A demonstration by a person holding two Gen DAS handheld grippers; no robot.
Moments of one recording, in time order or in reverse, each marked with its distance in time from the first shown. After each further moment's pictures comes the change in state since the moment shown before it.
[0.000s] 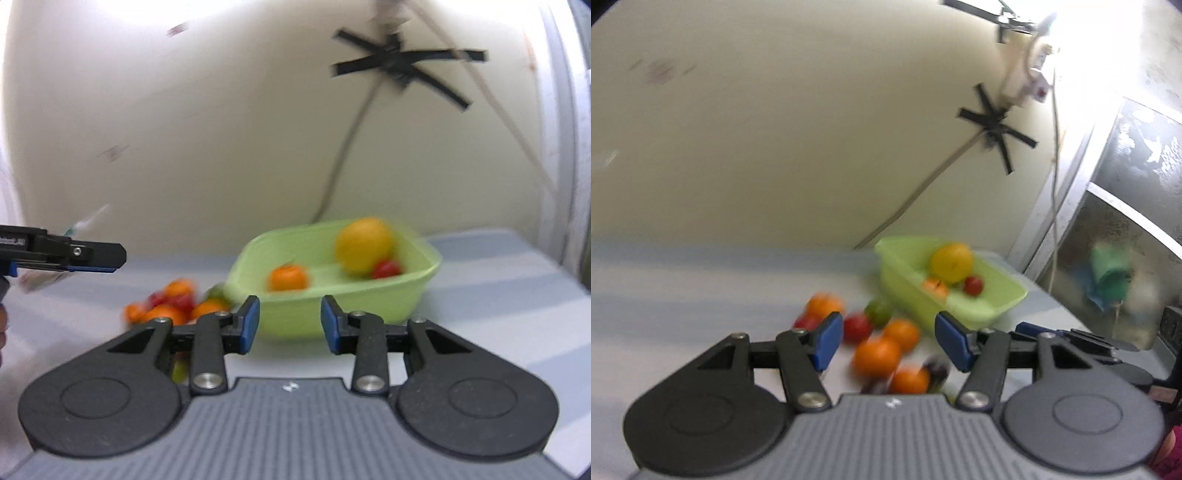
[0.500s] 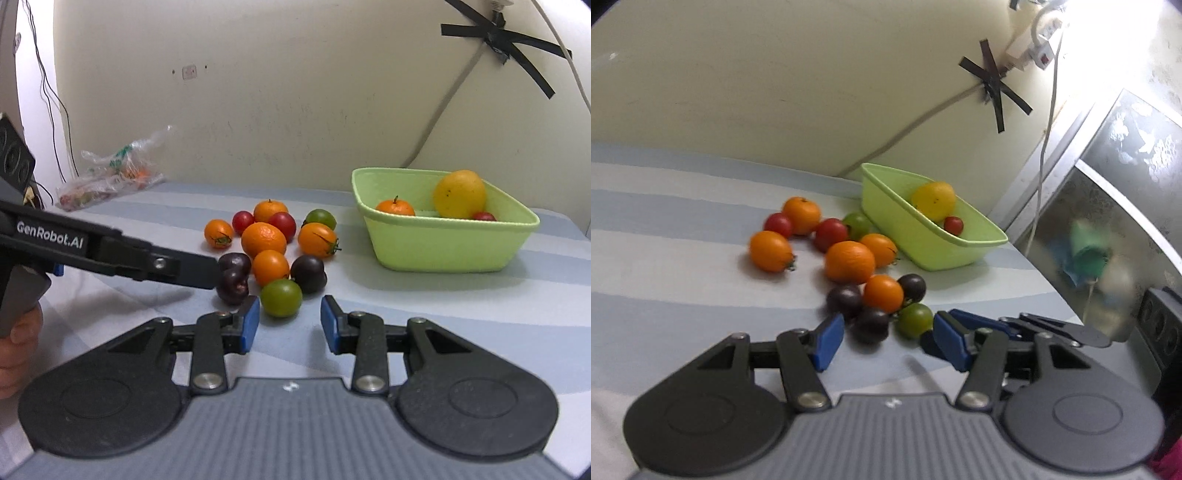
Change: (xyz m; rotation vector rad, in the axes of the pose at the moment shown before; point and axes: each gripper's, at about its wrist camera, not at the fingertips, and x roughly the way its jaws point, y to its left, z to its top) left arm 0.022 -0.004 -0.040 -0.092 0.117 -0.102; right arm 0.016 0.069 -0.027 -0.145 0.155 0.073
